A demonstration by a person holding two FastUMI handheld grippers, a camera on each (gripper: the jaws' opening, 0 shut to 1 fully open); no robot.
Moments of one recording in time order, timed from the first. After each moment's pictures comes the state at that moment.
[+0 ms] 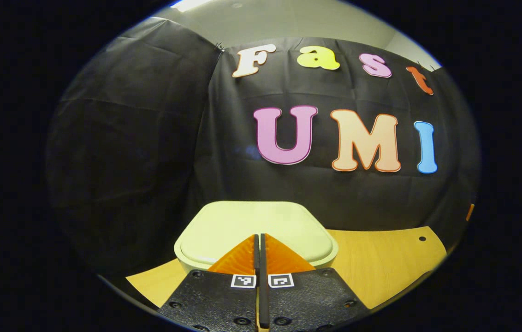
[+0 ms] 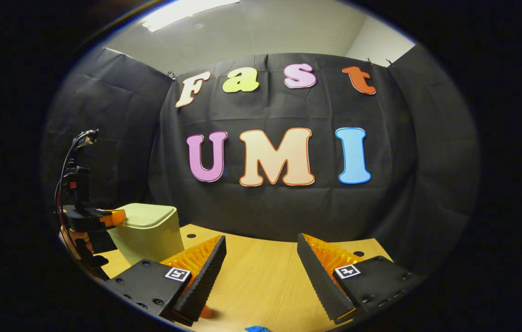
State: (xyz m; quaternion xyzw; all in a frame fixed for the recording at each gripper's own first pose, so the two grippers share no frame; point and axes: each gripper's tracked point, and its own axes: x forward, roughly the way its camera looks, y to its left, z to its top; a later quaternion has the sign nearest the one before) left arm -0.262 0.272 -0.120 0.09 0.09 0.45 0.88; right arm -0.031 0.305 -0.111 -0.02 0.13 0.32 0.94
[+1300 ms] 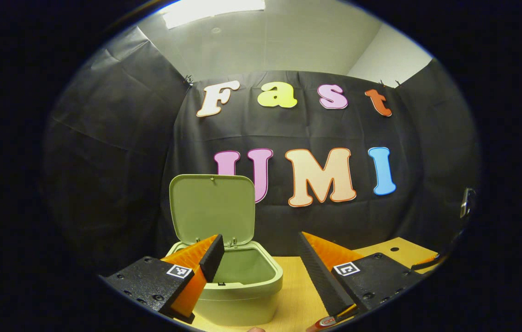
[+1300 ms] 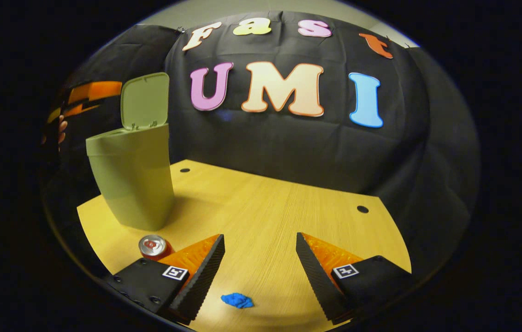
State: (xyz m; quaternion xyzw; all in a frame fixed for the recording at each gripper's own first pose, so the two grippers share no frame) left arm -0.225 0.194 -0.059 0.16 -0.01 0.32 0.93; right arm -0.065 0.266 -0.306 -0.13 0.29 0.34 0.89
